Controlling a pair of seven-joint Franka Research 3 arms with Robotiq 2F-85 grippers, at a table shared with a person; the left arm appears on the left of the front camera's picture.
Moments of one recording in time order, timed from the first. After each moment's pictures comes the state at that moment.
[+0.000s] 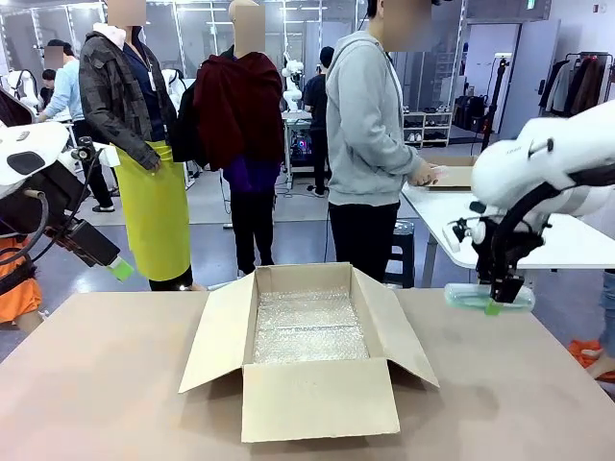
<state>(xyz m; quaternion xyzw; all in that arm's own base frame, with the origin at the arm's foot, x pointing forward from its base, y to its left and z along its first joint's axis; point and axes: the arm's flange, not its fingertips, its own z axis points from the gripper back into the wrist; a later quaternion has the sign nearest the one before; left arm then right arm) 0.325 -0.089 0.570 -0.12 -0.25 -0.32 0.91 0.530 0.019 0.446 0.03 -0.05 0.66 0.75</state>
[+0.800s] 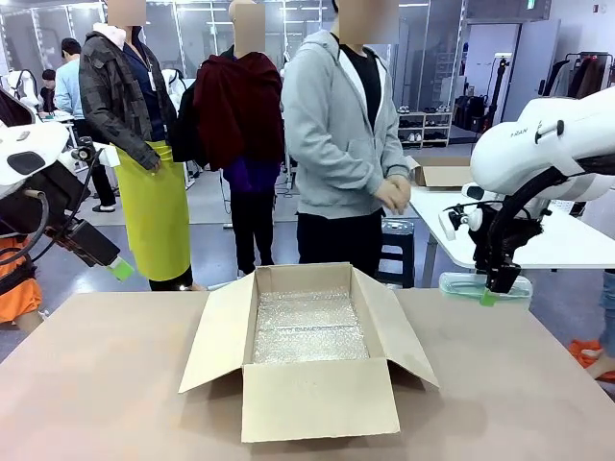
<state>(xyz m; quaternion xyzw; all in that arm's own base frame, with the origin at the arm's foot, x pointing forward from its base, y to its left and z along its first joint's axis) 0.325 -0.089 0.570 -0.12 -0.25 -0.32 0.91 0.521 0.032 0.463 0.03 -0.06 0.66 0.75</state>
